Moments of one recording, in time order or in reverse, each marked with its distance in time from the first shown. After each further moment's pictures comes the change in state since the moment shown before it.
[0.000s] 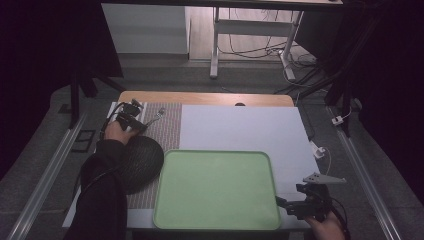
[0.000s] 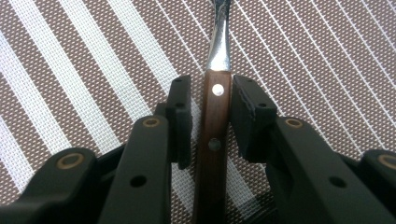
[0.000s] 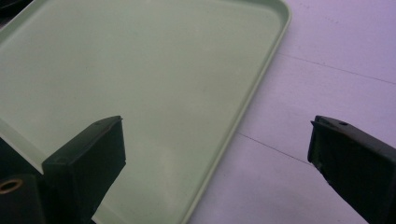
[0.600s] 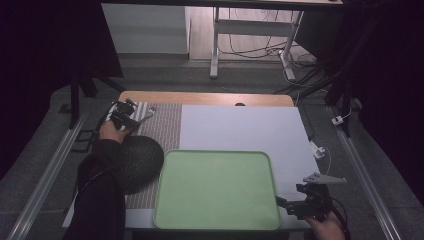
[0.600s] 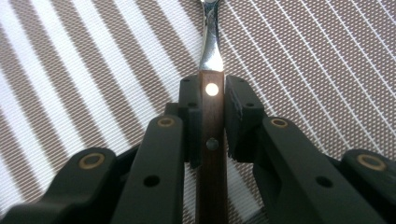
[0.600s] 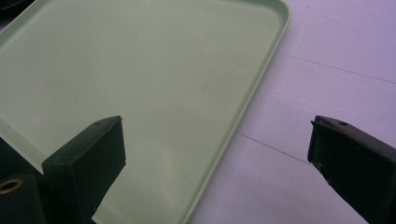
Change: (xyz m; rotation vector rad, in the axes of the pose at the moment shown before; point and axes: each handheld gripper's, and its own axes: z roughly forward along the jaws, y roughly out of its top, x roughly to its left) left arm 0.016 -0.007 -0.012 -0.026 0.087 0.001; right arm -0.001 0.000 0.000 -0.001 0.002 0.005
